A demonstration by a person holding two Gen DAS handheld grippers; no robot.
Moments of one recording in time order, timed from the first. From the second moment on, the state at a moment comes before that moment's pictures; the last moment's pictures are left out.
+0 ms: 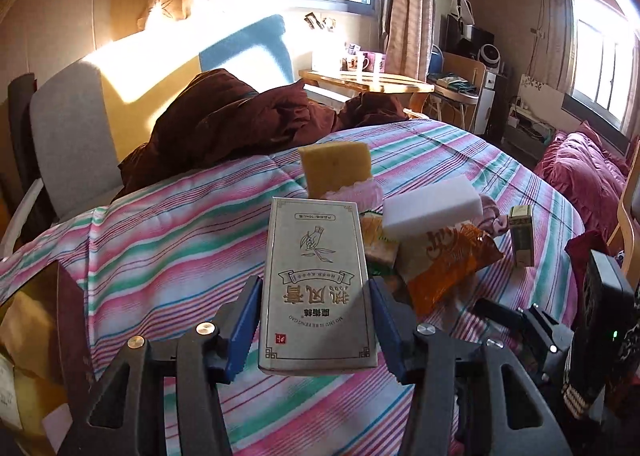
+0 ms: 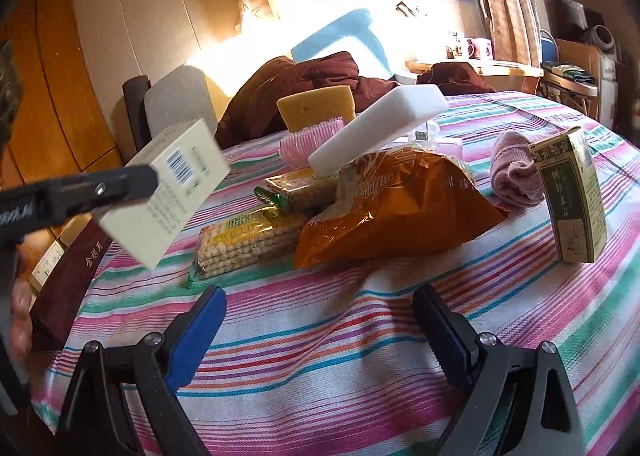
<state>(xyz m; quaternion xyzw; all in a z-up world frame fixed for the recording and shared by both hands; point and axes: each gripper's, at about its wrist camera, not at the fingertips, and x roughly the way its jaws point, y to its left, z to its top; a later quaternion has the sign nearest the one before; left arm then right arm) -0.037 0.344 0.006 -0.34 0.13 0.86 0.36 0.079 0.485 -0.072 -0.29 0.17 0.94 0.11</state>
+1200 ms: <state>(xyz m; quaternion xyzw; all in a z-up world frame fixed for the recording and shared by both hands) -0.005 0.268 -0.066 -0.36 0.08 0.86 0.35 0.062 0.568 0.009 -0.24 0.23 0.92 0.20</state>
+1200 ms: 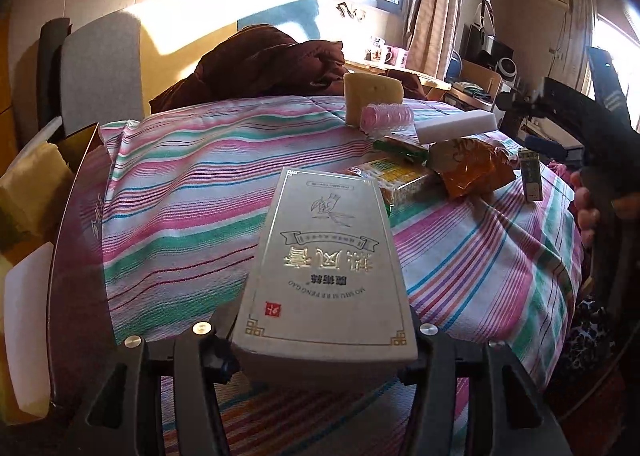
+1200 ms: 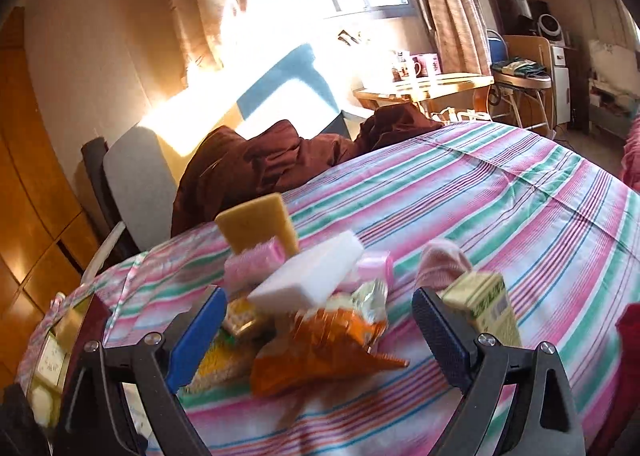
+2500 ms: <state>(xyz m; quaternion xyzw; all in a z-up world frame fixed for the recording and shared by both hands) -0.007 0.264 -0.067 -0.36 0.05 0.86 0.36 0.007 0.469 -0.005 -0.34 -0.01 0.93 0.15</state>
